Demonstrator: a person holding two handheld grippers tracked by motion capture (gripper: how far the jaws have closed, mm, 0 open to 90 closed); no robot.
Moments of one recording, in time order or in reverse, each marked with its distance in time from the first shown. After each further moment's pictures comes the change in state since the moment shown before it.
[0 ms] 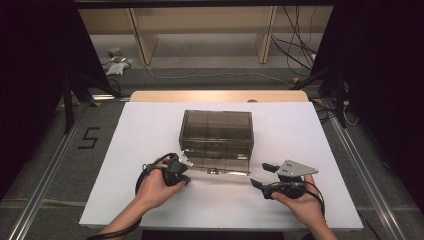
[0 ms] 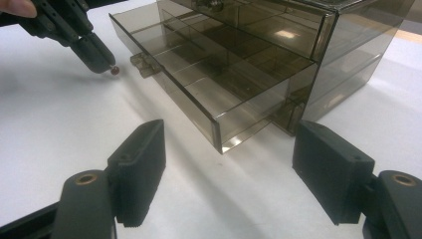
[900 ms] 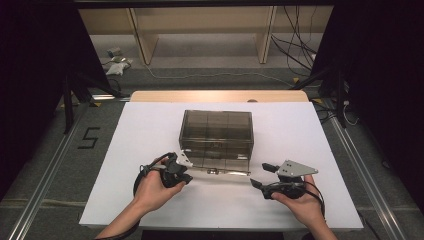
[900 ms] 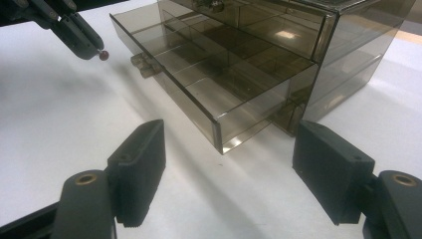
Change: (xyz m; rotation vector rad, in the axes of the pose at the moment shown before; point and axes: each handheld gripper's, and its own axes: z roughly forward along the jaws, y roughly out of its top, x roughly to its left) left arm -0.011 0.004 -0.021 -0.076 0.006 0.025; right arm 0.000 0.000 0.000 -0.001 0.000 -0.002
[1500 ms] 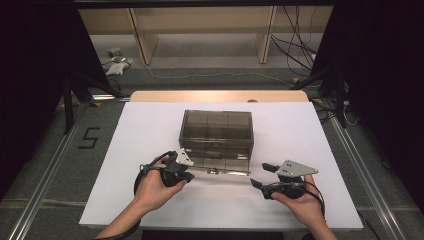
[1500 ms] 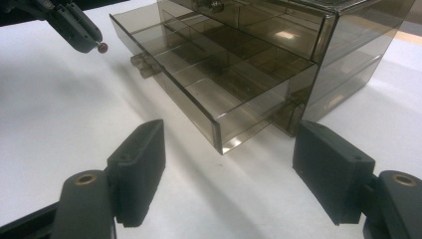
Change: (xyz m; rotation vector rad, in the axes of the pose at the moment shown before) left arm -0.003 0.005 -0.006 -0.034 -0.001 0.002; right arm 0.000 0.000 0.000 -0.001 -0.001 -0.001
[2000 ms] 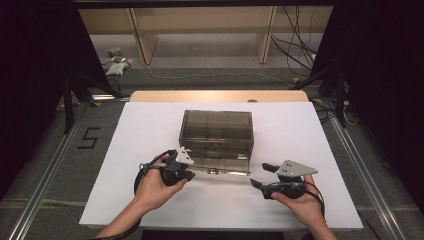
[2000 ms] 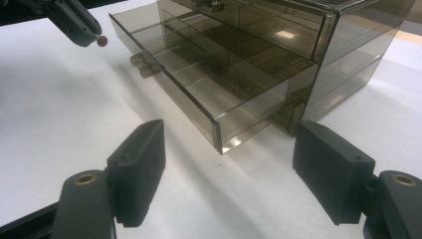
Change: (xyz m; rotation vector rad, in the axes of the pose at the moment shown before) left arm -0.001 0.004 -0.004 -0.022 0.002 0.002; right arm 0.000 0.000 0.000 0.001 0.000 0.001
